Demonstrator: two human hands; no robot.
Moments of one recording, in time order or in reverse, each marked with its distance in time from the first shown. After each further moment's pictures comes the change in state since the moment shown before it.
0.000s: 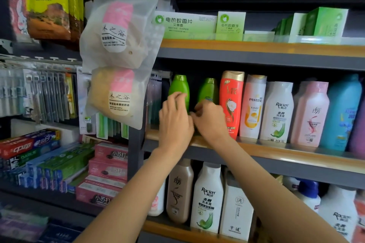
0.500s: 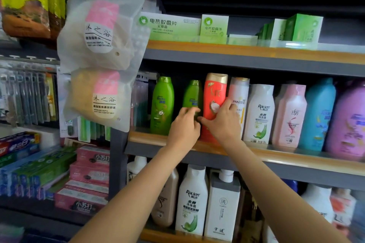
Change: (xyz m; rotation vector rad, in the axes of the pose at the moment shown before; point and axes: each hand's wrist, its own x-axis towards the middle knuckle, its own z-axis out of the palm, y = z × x) left_hand 0.009 0.029 0.041 -0.211 -0.374 -0.070; right_hand 0.008 0.054 -0.029 -0.121 0.083 0.221
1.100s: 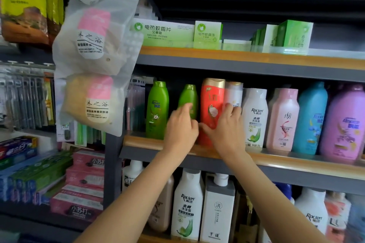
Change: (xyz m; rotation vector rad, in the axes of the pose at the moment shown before) left_hand -0.004 0.018 -0.004 0.021 0.168 -0.002; right_hand -0.020 0.008 -0.021 -0.115 0.089 -0.079
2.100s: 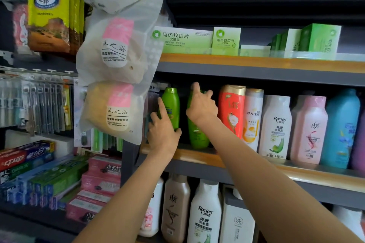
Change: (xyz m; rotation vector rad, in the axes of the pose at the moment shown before) left_hand 0.021 -0.065 -0.027 0.259 0.030 -0.328; right_hand 0.059 -0.097 0.035 -0.014 -0.267 -0.087
